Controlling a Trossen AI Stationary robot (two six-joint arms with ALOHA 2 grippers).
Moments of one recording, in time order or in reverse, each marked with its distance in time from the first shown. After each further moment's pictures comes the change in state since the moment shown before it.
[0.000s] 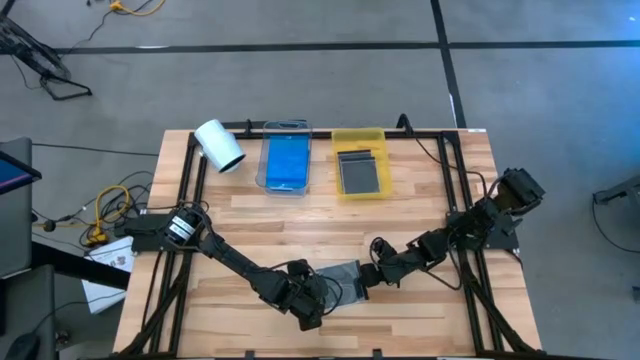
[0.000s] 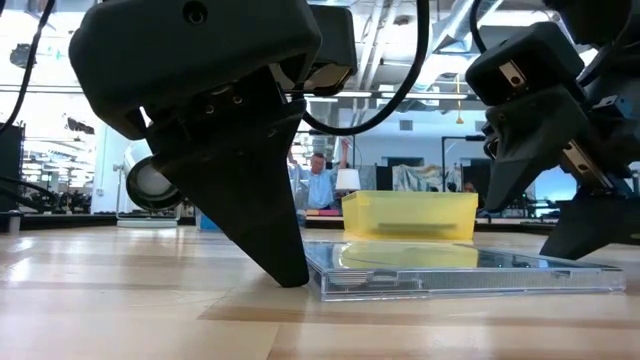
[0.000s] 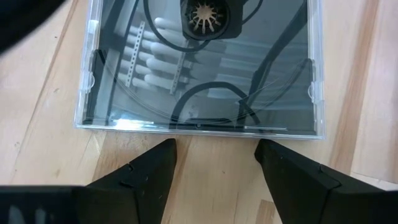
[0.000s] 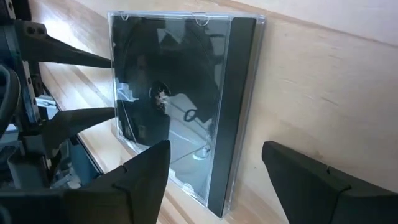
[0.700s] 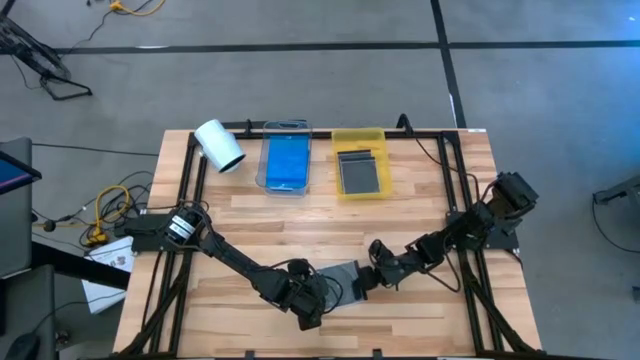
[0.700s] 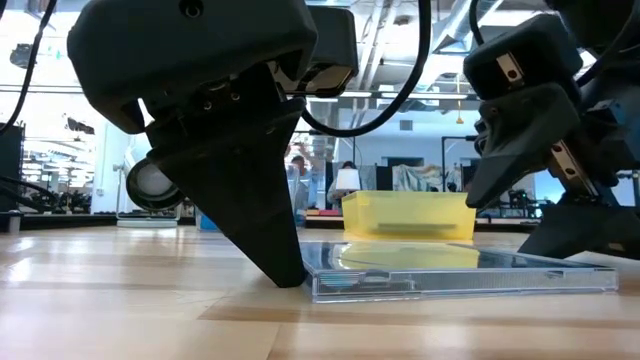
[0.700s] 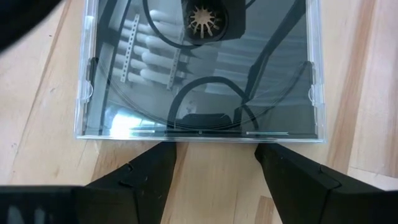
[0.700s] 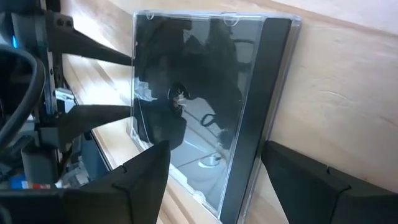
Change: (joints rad) left arm 0.009 -0.002 0.000 -0.002 0.031 0.017; right arm 0.001 0.072 -0.006 0.152 0.044 -0.066
